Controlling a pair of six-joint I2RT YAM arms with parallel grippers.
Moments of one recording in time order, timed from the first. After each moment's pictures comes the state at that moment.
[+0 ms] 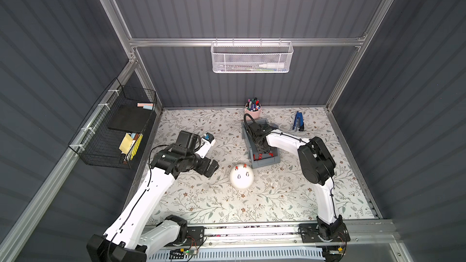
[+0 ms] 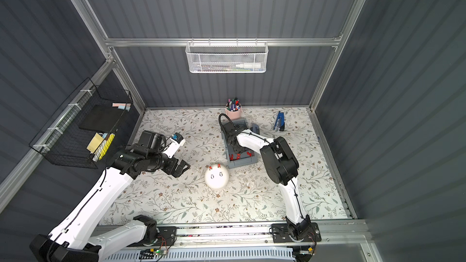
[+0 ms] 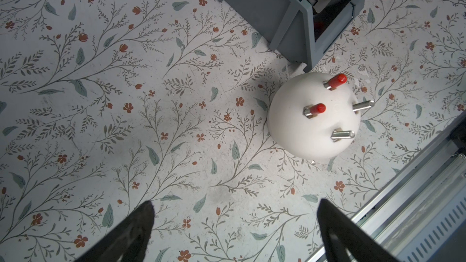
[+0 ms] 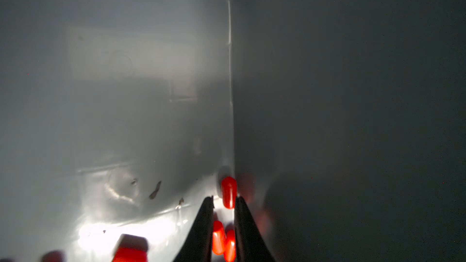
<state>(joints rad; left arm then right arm) -0.34 1.07 1.10 -1.00 0.23 0.19 0.67 2.15 1.60 -0.80 0.51 0.30</state>
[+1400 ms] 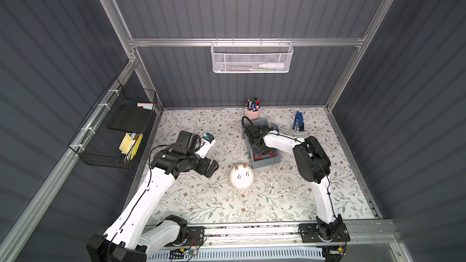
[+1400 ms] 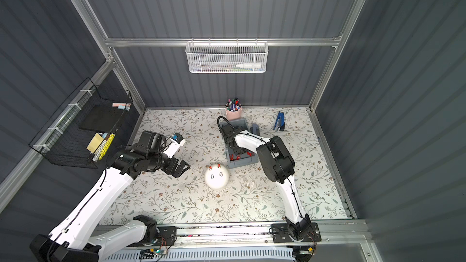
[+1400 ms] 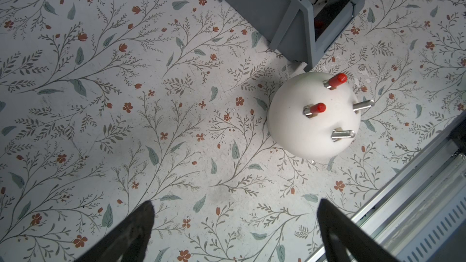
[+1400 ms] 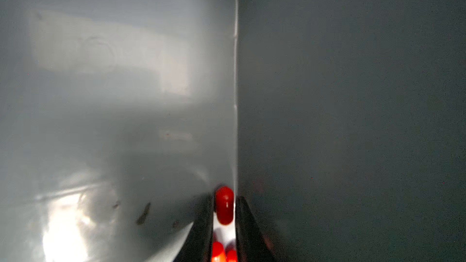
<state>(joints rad) -0.34 1.07 1.10 -1.00 0.23 0.19 0.67 2.21 1.63 -0.80 0.56 0.28</state>
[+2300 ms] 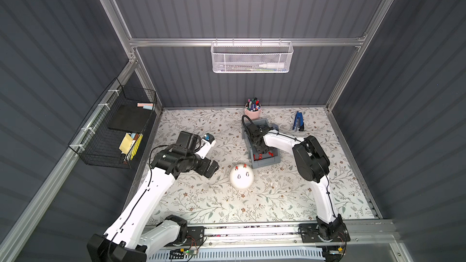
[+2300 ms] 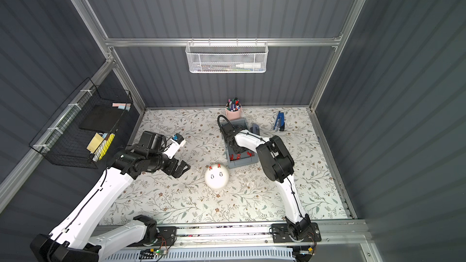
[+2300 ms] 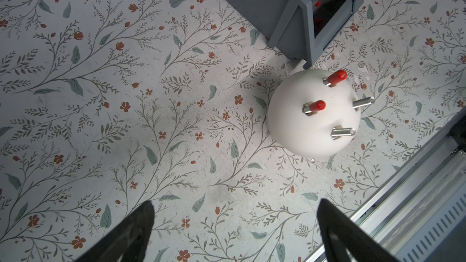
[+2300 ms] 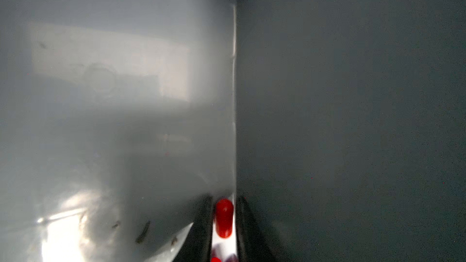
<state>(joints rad) -0.34 1.07 1.09 -1.00 0.23 0.19 0.66 2.23 1.65 -0.79 0.56 0.26</state>
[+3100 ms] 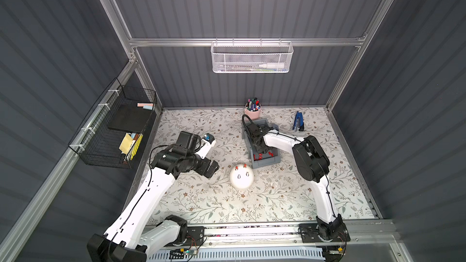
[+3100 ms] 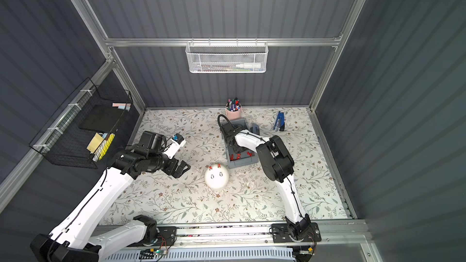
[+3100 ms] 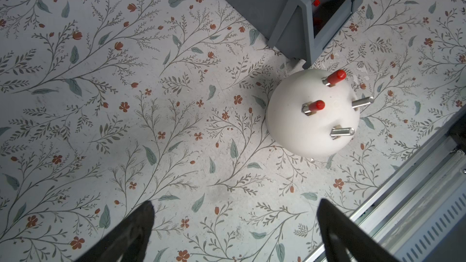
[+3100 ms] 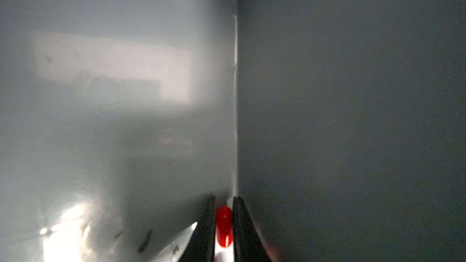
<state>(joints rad) -0.34 1.07 1.09 -1.00 0.23 0.19 0.66 2.23 1.65 -0.77 0.56 0.25</state>
